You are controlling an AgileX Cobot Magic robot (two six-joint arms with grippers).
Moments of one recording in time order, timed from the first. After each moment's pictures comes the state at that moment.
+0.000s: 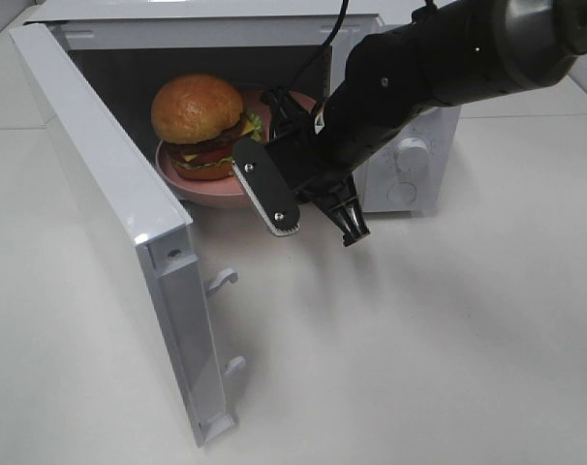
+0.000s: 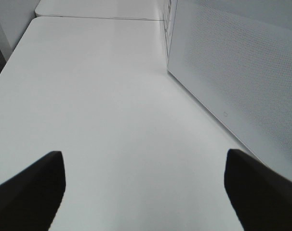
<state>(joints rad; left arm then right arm) 0.02 0.00 -0.52 -0.07 1.08 0.03 0.63 1.95 -1.26 -0.05 0.27 -1.56</state>
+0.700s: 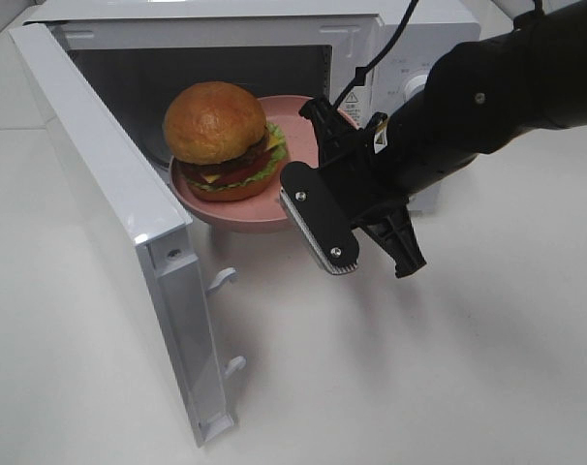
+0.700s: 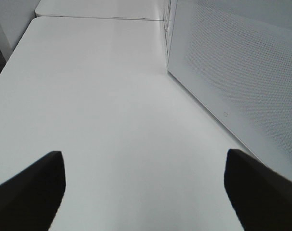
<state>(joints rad) 0.02 0.00 -0.52 -0.07 1.08 0.03 0.62 1.74 -0.99 0.01 0.21 -1.62</state>
